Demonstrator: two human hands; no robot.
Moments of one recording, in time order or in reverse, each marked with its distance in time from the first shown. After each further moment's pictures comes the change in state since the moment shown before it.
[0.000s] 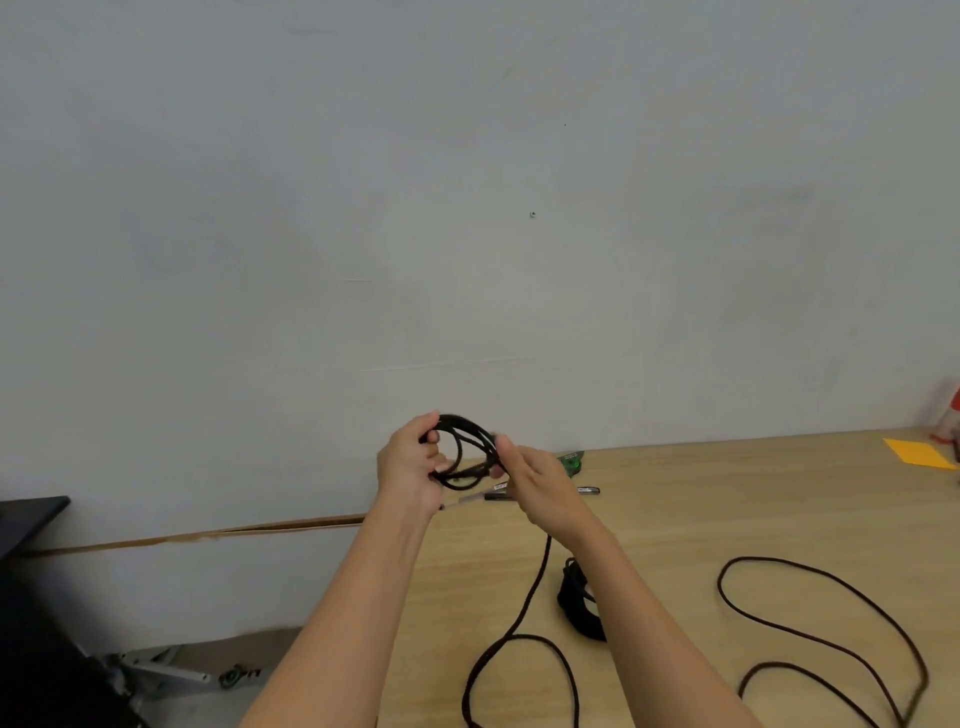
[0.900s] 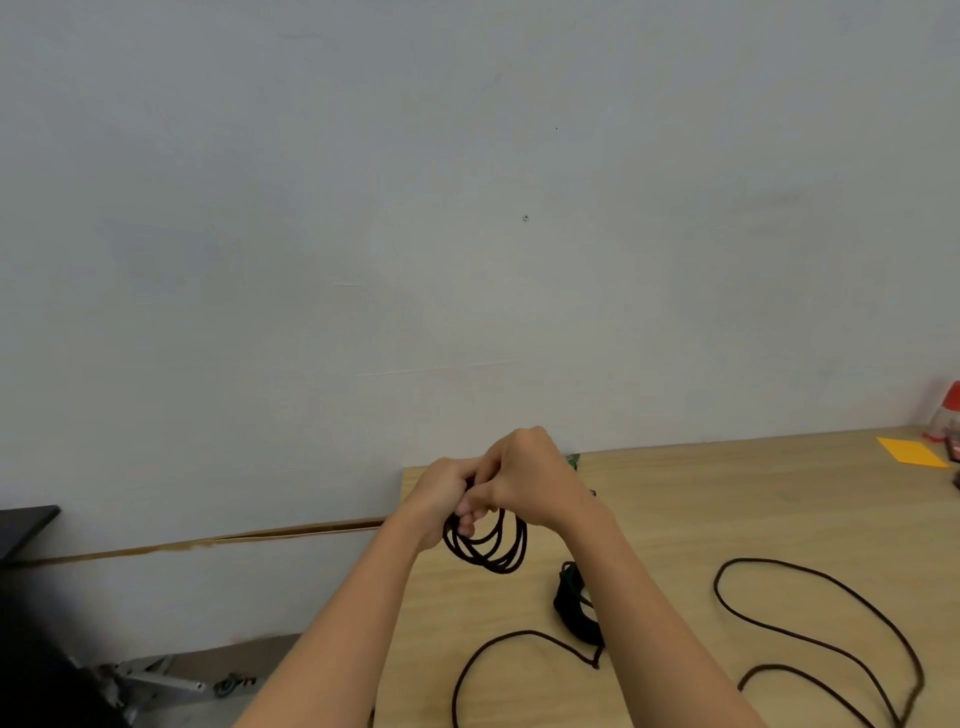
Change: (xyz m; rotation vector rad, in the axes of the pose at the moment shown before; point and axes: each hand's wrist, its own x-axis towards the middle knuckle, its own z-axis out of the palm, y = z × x) left_hand -0.006 -0.020 -0.007 0.885 -0.461 -0.038; right_hand -0.005 -0.045 -0.013 -0.318 -0.117 -0.059
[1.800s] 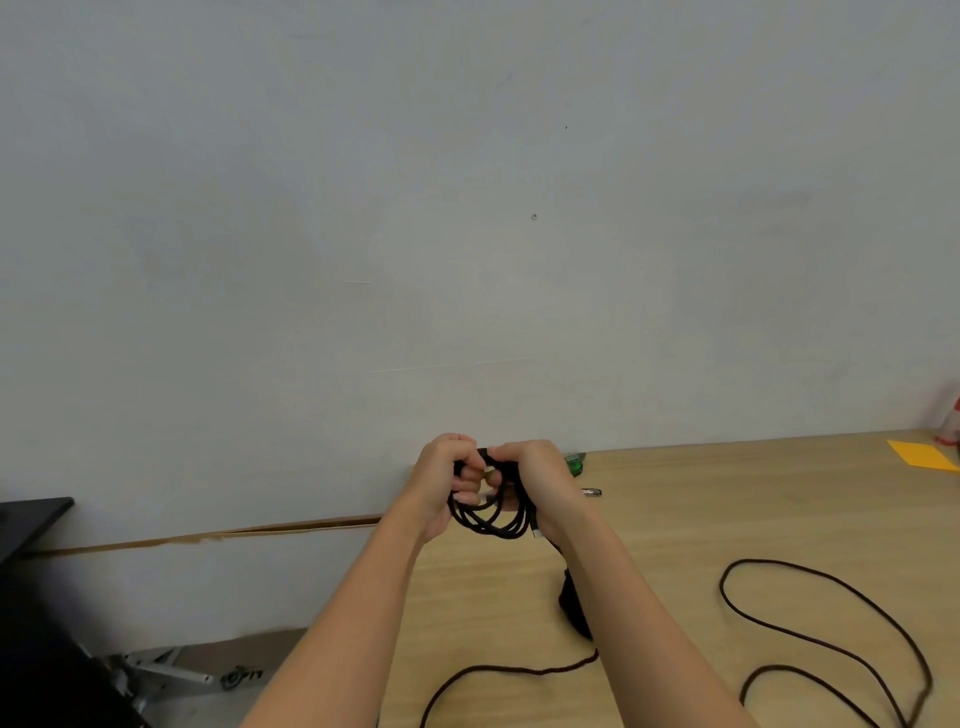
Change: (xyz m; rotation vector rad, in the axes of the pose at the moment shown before) left_hand -0.001 0.005 -0.005 -0.350 0.091 0.070; right_hand 0.010 0.012 0.020 0.827 0.076 0.419
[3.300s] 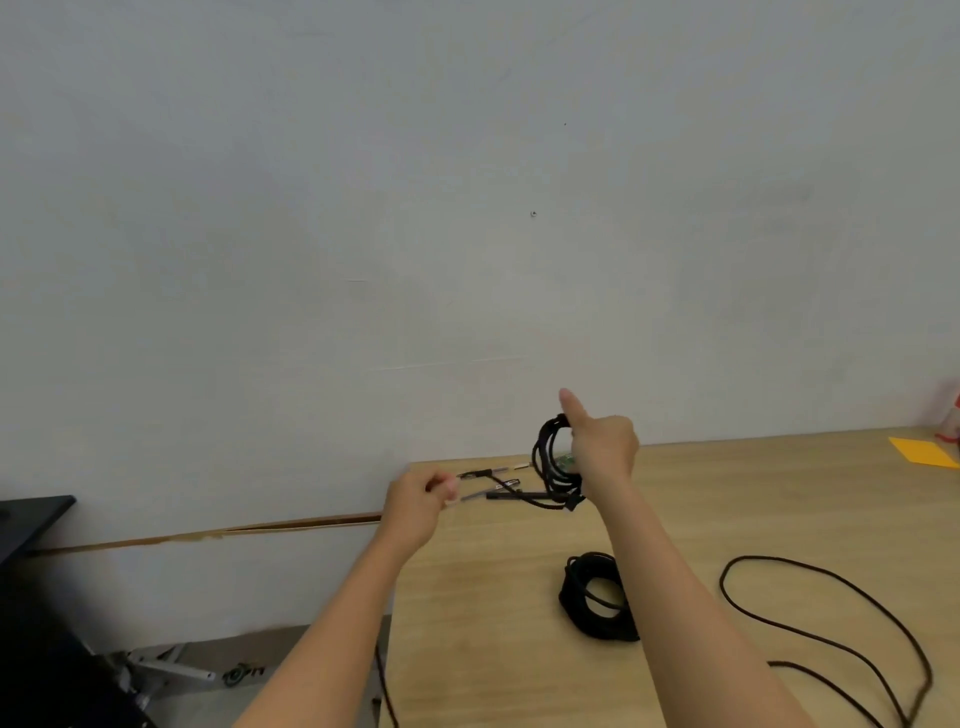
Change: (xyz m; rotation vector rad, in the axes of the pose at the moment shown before) left_hand 0.011 -0.041 -0.039 0.751 0.230 0.247; right_hand 0.026 -0.013 -0.045 -0.083 0.589 -0.081
